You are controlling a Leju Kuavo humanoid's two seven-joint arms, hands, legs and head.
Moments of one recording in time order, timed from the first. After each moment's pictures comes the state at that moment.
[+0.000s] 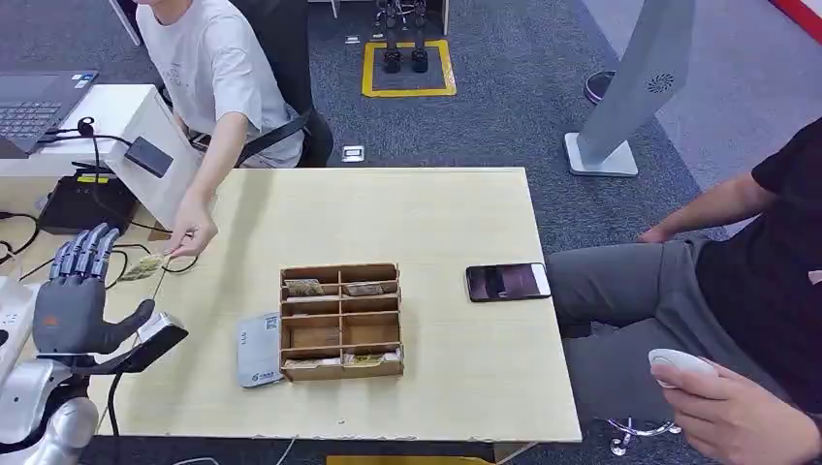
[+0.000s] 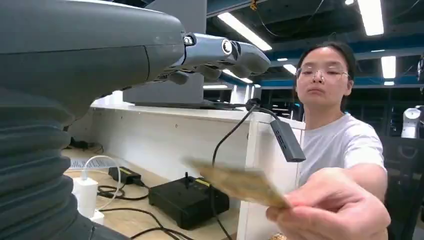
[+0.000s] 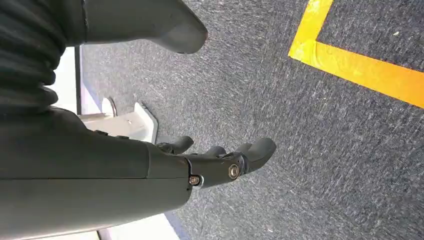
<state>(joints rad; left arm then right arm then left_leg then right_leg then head) -0.07 0.44 -0.03 -1.41 -0.90 0.44 -0.25 -0.05 0.05 -0.78 -0.20 1.41 -0.07 -0.17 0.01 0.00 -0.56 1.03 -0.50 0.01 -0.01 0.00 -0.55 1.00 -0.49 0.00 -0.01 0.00</state>
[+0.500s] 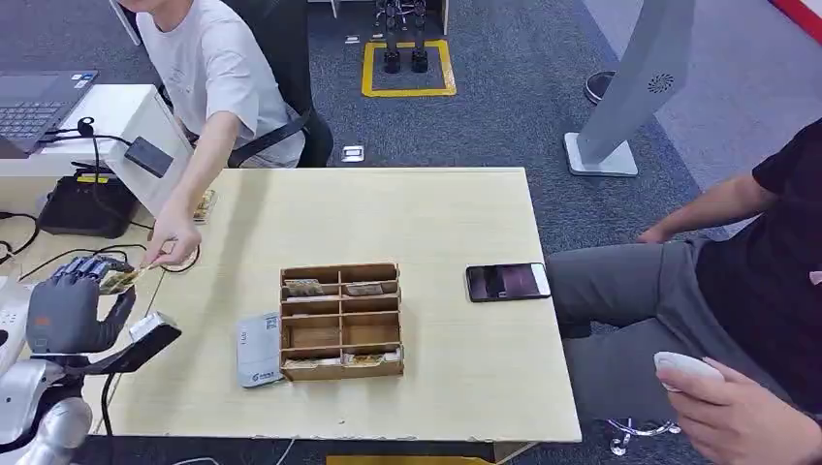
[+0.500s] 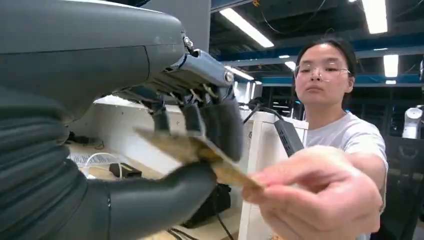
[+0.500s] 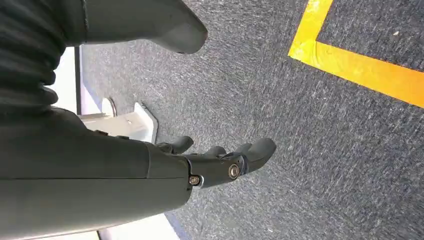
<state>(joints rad) -0.07 0.46 -0.03 -1.41 -0.85 0.43 -0.25 -0.05 0.05 -0.78 -0.20 1.41 -0.07 -0.18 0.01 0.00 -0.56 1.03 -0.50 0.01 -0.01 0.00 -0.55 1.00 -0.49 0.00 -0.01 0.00</state>
